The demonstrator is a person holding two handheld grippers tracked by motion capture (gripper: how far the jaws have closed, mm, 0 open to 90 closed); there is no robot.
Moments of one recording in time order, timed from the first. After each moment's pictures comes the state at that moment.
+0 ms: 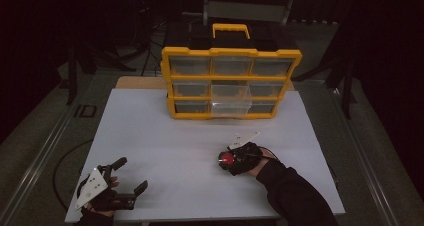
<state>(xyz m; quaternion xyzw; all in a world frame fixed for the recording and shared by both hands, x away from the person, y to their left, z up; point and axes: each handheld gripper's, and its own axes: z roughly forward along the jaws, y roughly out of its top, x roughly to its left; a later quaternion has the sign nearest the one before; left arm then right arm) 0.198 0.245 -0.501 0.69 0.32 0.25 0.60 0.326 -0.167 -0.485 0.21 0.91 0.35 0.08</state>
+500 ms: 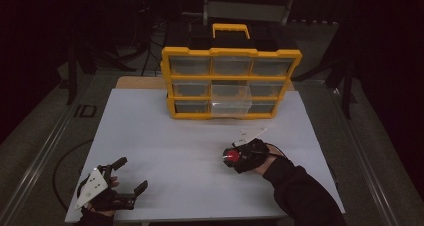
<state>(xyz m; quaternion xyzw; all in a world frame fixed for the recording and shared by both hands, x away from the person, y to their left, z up) 0.199 0.245 -0.502 0.69 0.32 0.25 0.60 0.321 -0.177 -0.453 0.20 0.91 0.34 0.09</state>
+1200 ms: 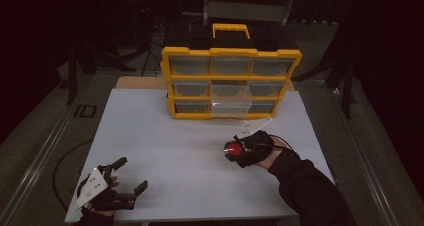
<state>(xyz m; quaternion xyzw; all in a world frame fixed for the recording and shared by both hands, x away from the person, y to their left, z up) 0.199 0.245 -0.502 0.69 0.32 0.25 0.60 0.320 -0.176 -0.409 0.19 0.91 0.35 0.09</state>
